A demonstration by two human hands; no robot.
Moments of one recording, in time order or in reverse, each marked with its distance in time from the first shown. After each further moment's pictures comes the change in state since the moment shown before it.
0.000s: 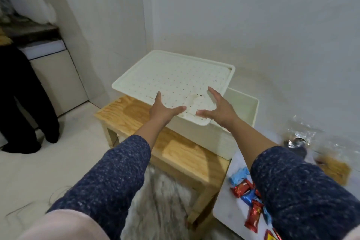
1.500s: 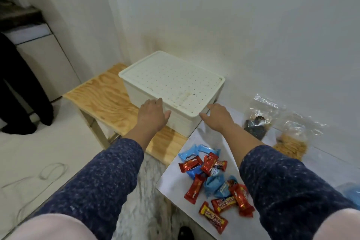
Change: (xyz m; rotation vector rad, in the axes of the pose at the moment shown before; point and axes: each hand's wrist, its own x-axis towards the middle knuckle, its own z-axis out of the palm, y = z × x) left_hand -0.078 0.014 0.164 1.102 0.001 0.254; right_hand -0.044 0.148 -0.114 -0.496 -0.117 0.127
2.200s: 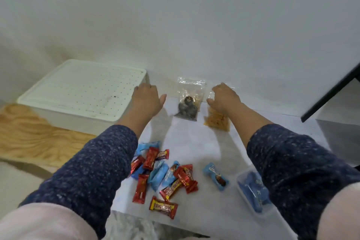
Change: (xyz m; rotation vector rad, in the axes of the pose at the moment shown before) left_hand 0.025 0.224 0.001 0.185 0.126 0.395; right_hand -0.064 0.209 -0.114 -0.228 0.165 0.292
